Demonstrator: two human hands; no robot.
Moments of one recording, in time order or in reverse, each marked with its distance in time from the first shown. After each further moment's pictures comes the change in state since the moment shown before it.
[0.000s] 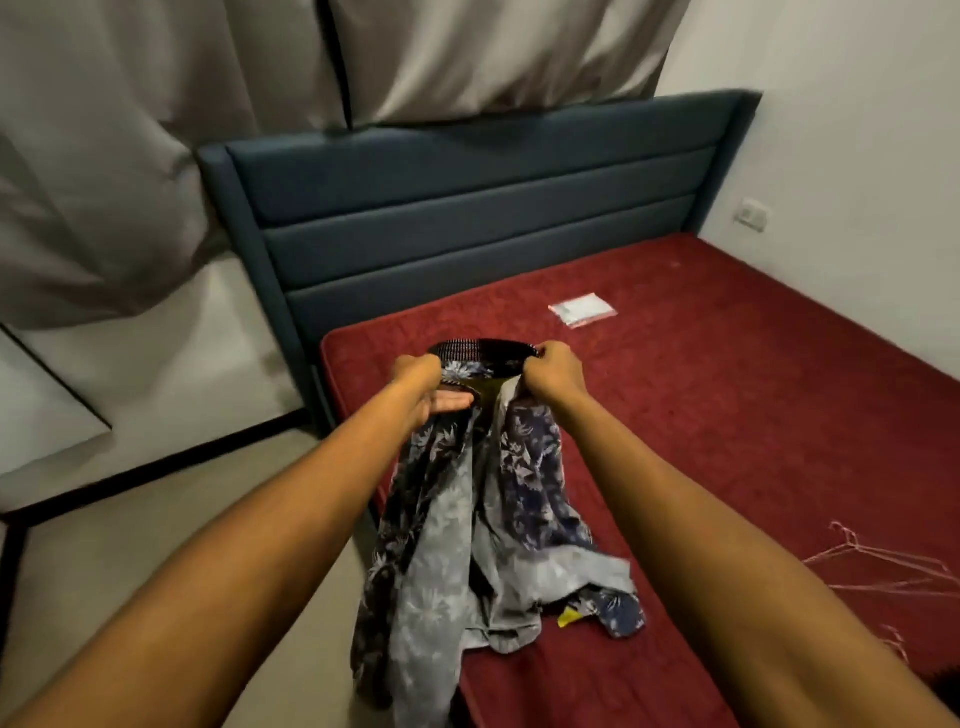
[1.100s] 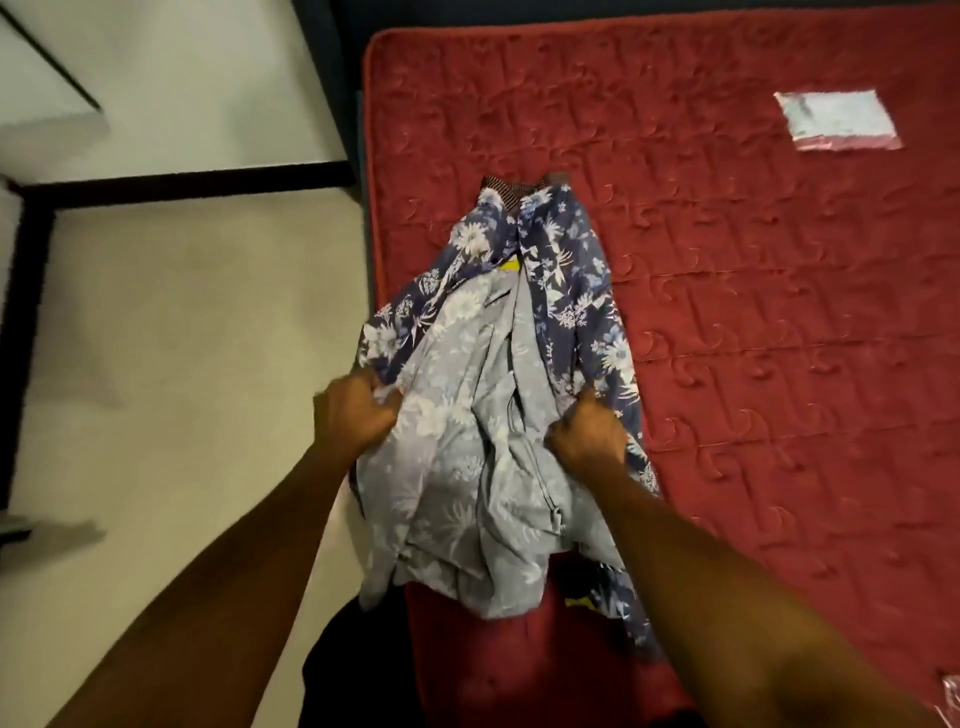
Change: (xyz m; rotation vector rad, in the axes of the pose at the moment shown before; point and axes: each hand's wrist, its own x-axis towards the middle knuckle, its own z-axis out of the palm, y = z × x) left_hand 0.165 -0.346 -0.104 1.031 0.440 0.071; right_hand 0.126 0.358 0.205 -0.784 -0.402 -0.040
